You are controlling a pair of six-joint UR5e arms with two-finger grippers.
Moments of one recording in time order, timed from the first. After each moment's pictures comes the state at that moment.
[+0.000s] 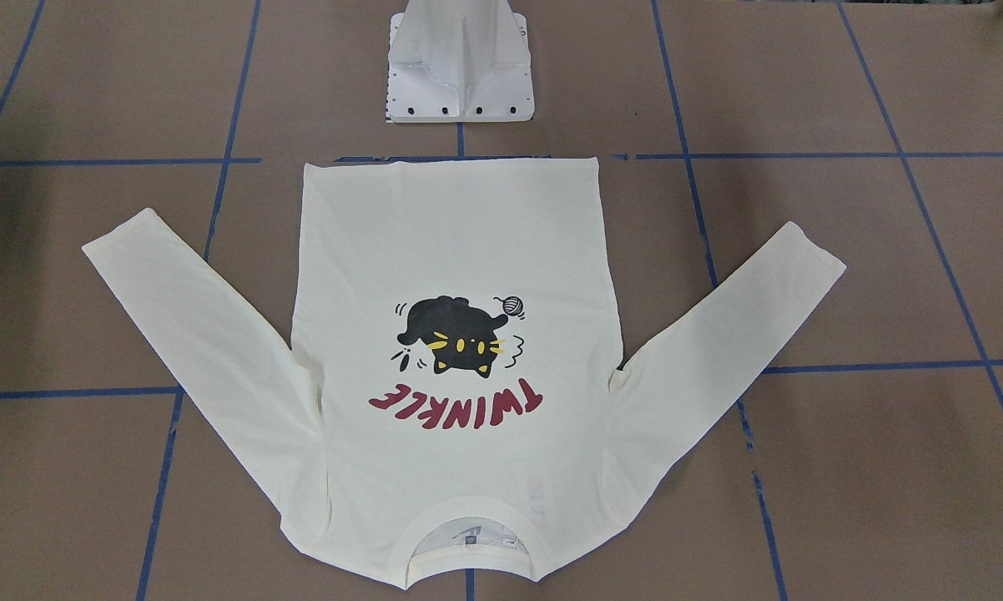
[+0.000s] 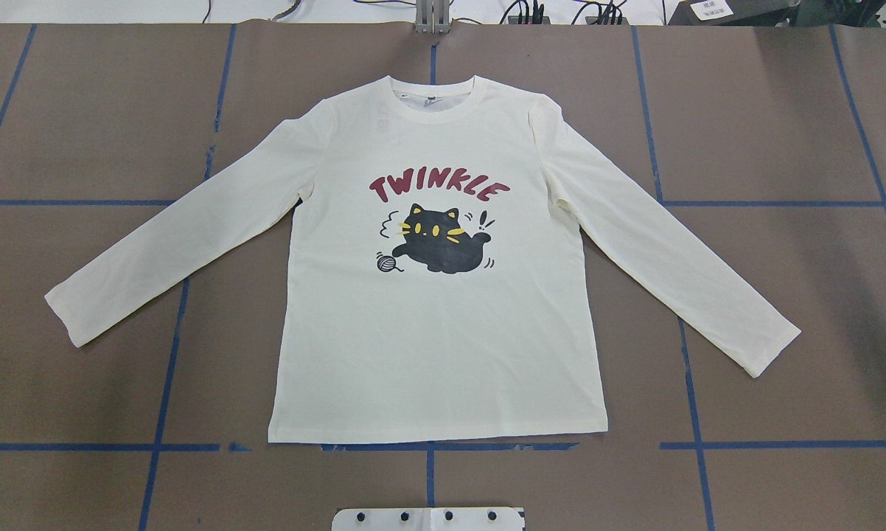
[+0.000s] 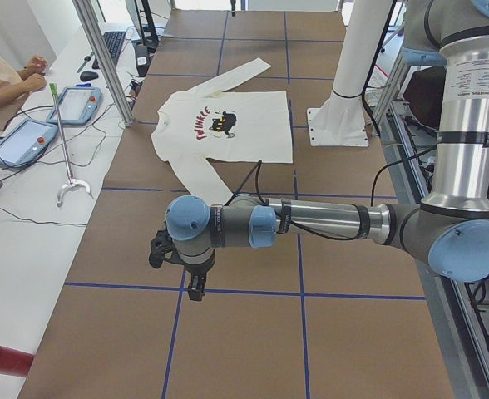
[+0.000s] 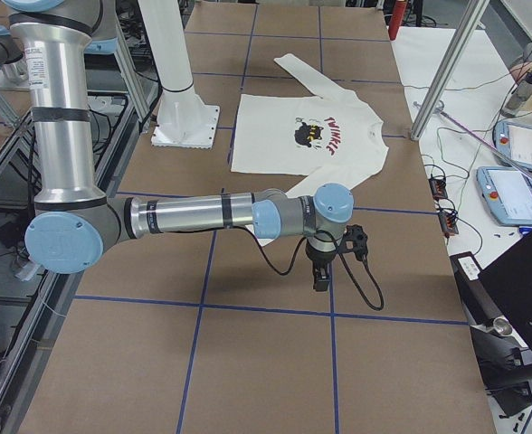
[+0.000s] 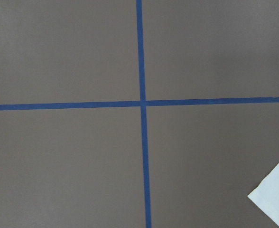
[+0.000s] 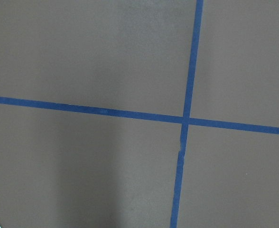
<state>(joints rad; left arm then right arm) -1.65 -1.59 -1.61 -1.49 -2.39 0.17 1.45 -1.53 1.64 -1.55 2.31 0.08</state>
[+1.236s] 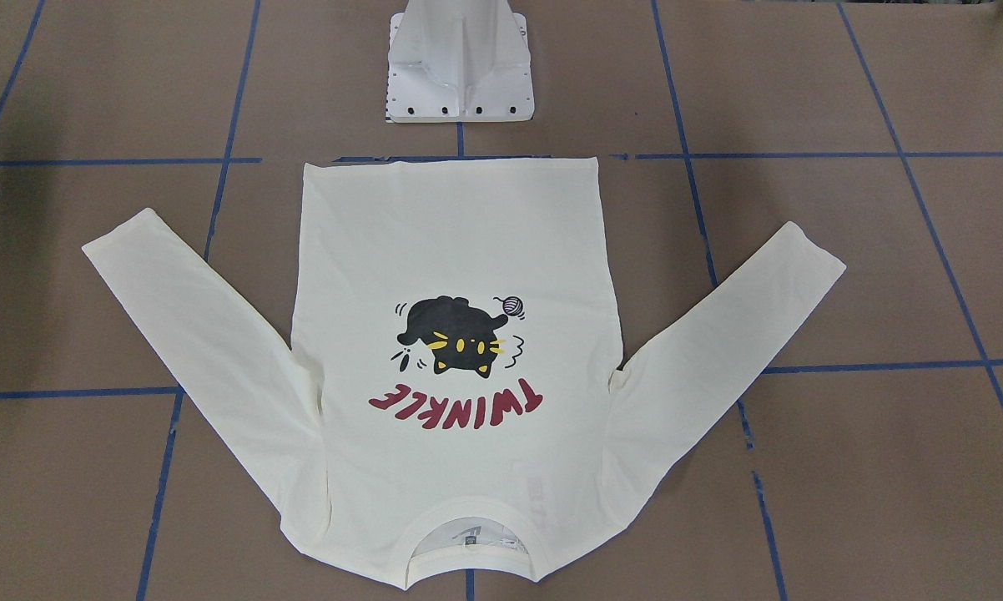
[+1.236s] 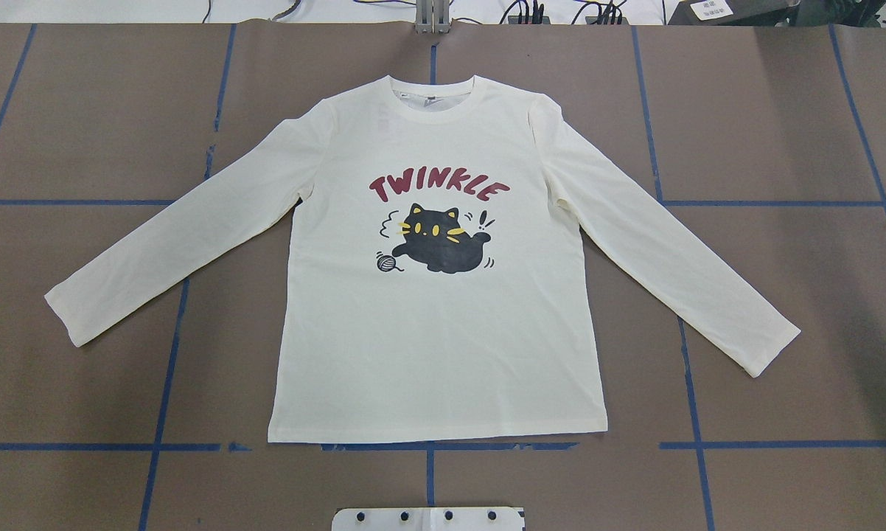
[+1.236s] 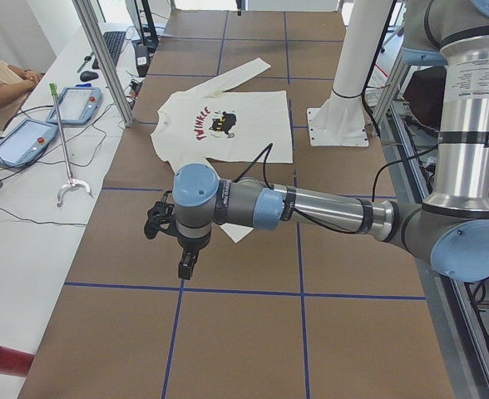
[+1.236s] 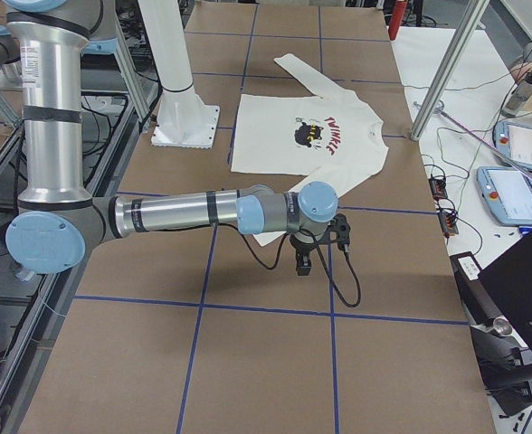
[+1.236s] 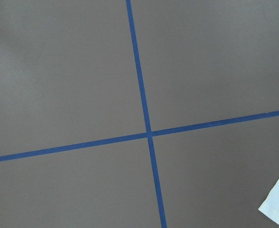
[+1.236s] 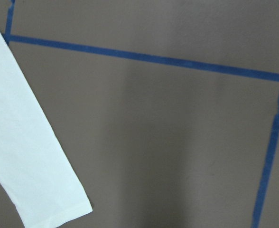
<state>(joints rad) -1.63 -1.55 -1.73 -1.65 -2.39 0.08 1.35 -1.68 1.73 -1.40 2.51 0.13</state>
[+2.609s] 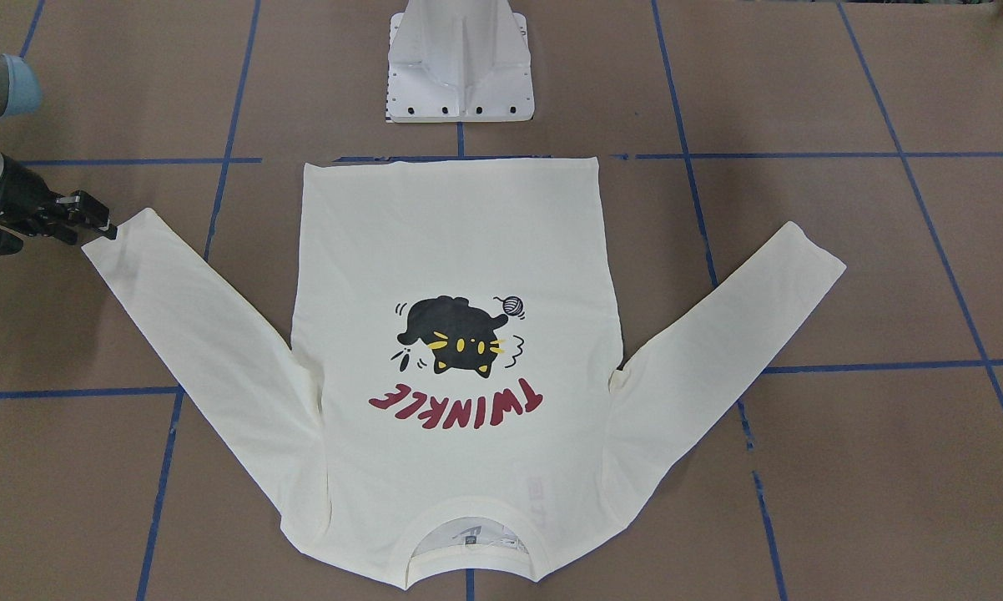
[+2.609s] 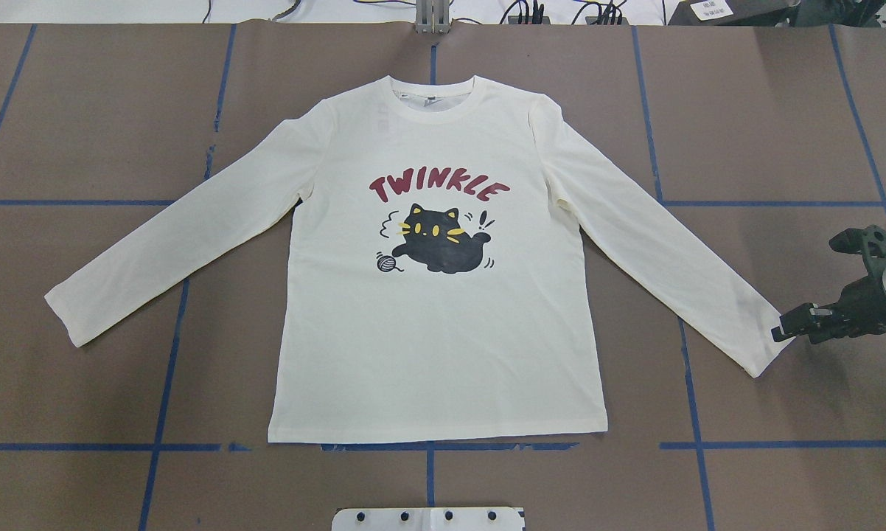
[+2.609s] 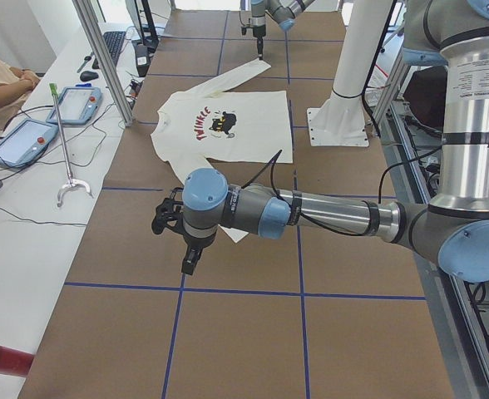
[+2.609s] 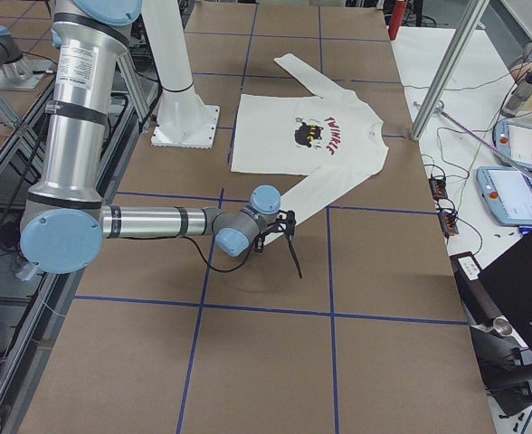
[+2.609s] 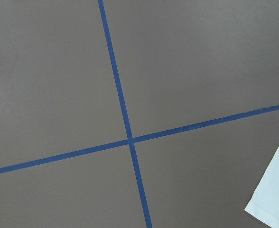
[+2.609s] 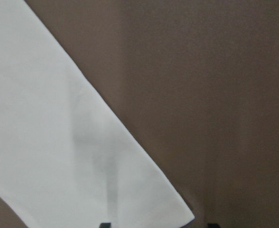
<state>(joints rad) -1.62 -1.54 -1.73 -1.70 -2.40 0.07 0.89 -1.76 1.65 -0.77 2.32 0.94</state>
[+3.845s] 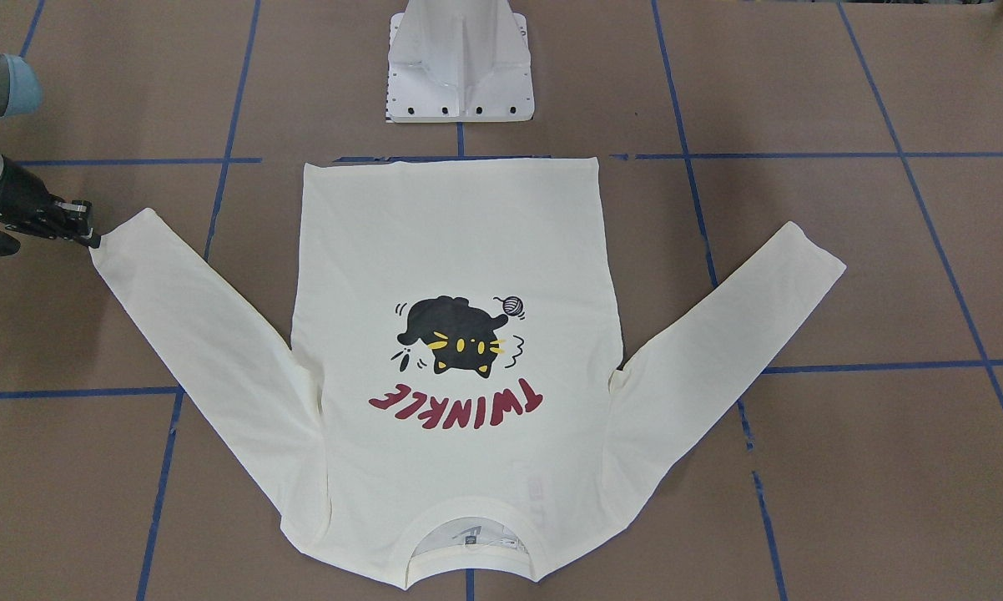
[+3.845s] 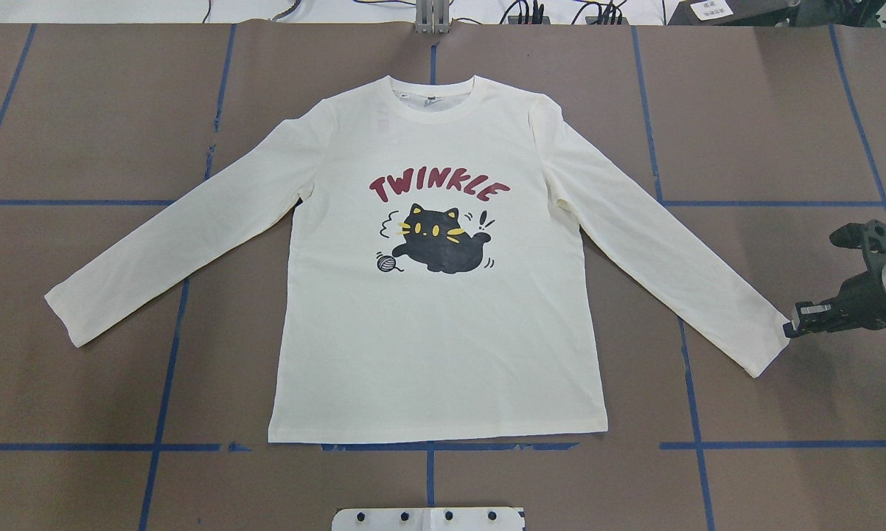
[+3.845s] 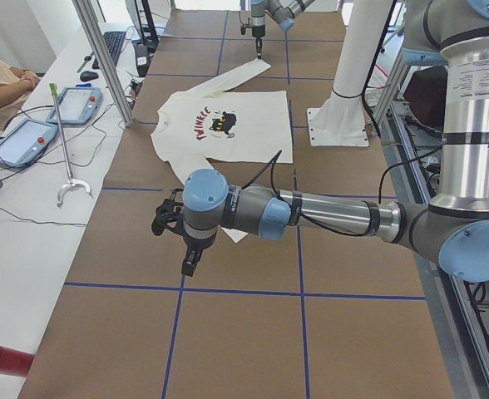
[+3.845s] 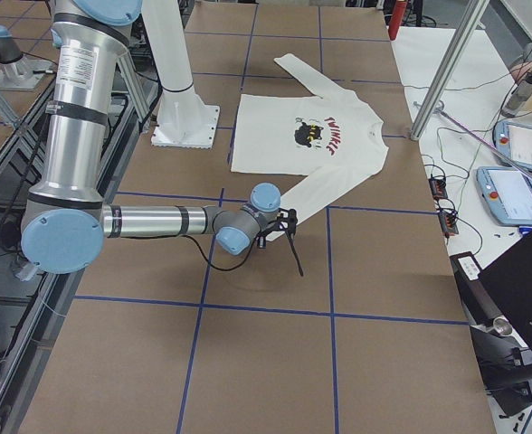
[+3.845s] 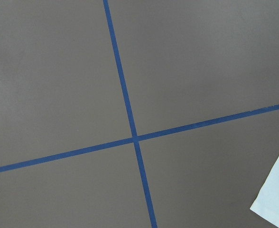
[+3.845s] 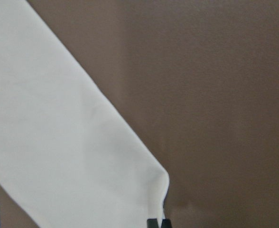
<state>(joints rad) -1.62 -1.54 -1.73 -1.70 -2.39 0.08 0.89 -1.76 1.69 -0.77 2.31 0.98</state>
